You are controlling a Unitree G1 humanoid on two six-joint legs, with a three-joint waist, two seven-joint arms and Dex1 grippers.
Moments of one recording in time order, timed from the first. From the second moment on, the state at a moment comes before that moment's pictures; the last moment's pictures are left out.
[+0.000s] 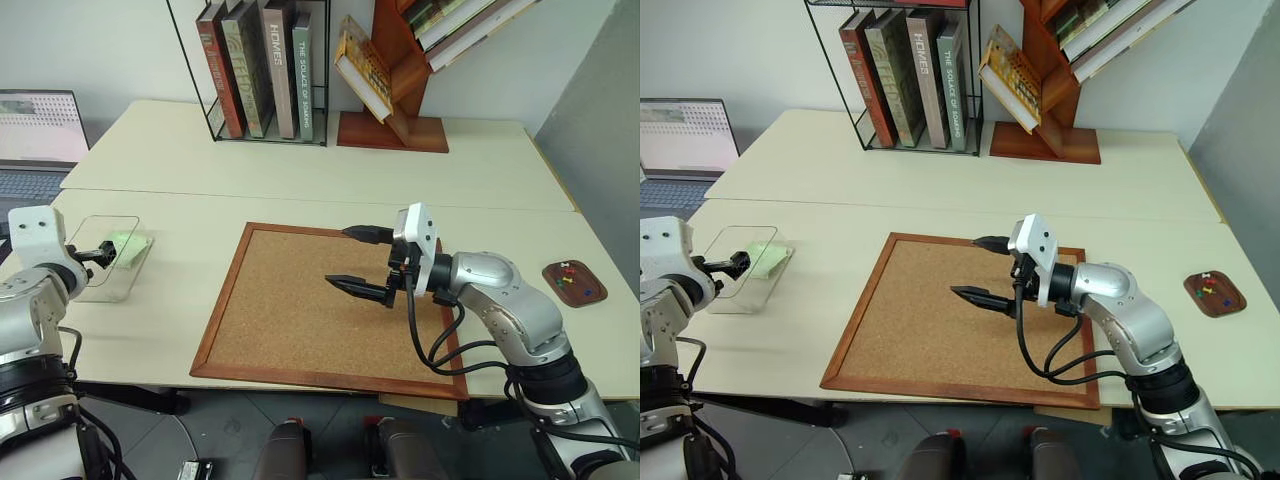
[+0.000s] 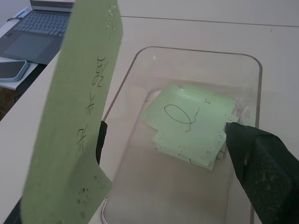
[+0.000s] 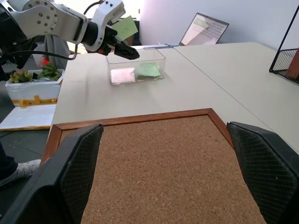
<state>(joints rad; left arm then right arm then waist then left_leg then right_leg) -0.41 0.78 0.48 0.27 -0.22 0.73 -0.24 -0.50 -0.41 0.22 -0.30 0.44 0.50 0.83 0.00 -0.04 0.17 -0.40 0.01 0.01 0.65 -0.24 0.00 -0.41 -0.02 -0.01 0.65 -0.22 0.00</state>
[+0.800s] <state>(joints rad) -0.44 0.90 0.25 0.44 -0.08 0.53 -0.40 -0.50 -0.41 0.22 -0.30 0.42 0.50 0.82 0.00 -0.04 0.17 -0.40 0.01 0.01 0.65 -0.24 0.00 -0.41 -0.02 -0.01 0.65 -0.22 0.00</state>
